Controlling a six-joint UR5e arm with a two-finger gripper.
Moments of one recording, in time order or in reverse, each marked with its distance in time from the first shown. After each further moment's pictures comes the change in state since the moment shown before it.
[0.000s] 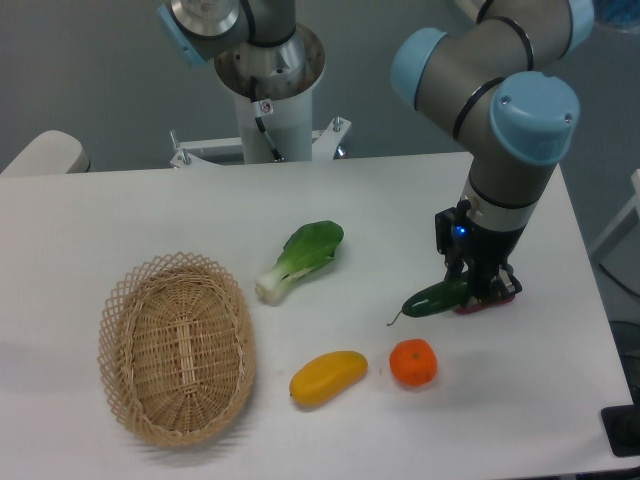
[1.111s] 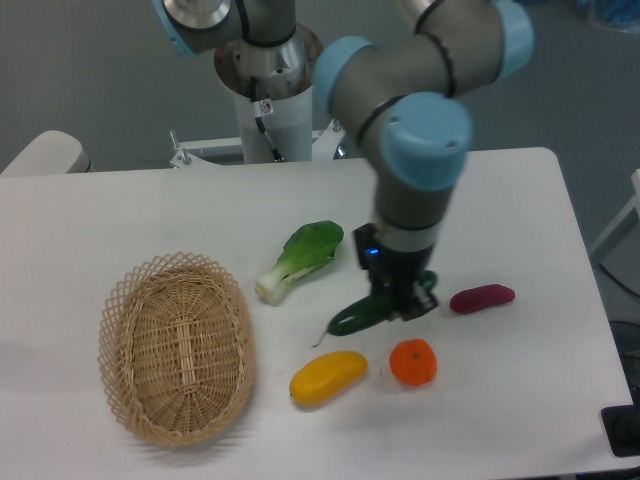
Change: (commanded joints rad) arm -0.250 0.043 -0.080 0.002 0.057 -0.457
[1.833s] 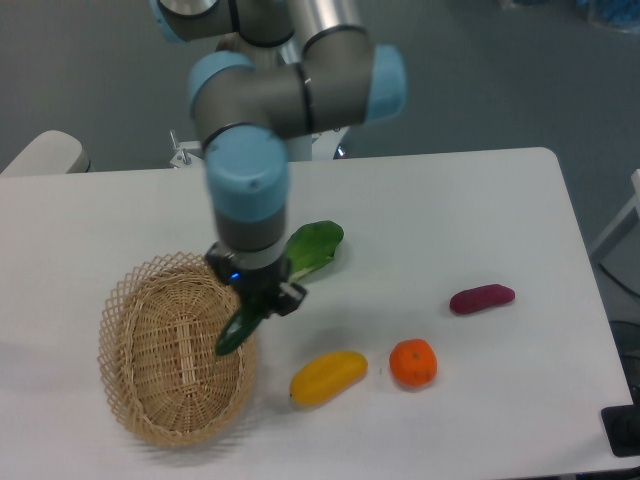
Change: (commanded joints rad) arm -0.241 -0.037 -0.112 0.087 -0.005 -0.864
